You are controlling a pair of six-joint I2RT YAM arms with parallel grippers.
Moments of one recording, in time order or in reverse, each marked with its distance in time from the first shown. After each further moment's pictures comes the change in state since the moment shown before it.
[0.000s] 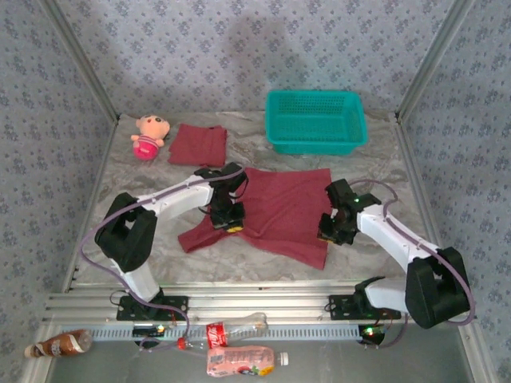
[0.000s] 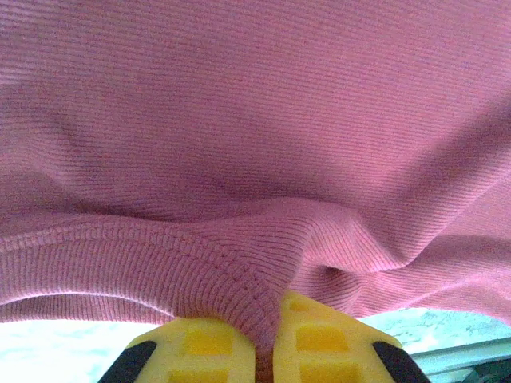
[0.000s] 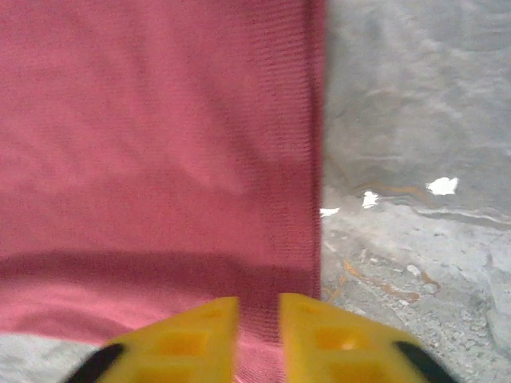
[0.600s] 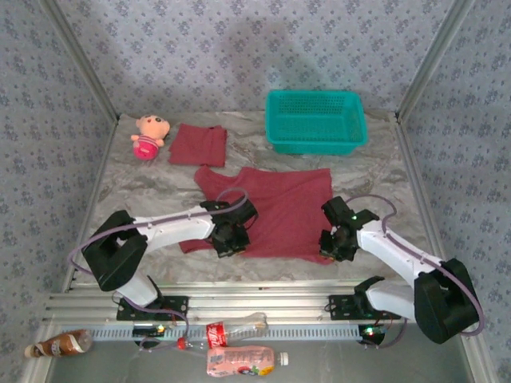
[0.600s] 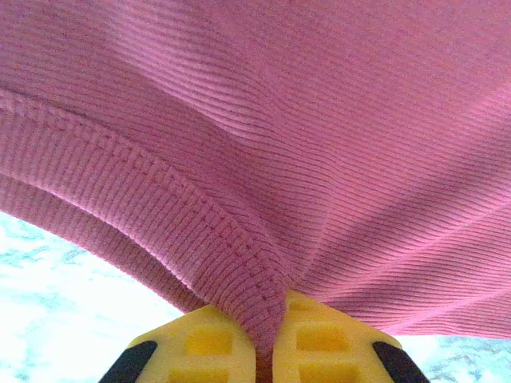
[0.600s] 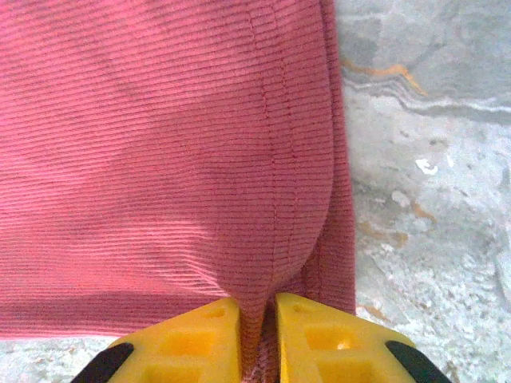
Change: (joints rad) left arm -0.215 -0.152 -0.253 0.170 -0.146 -0.365; right arm 0.074 -0.098 -0.147 0.002 0.035 0.081
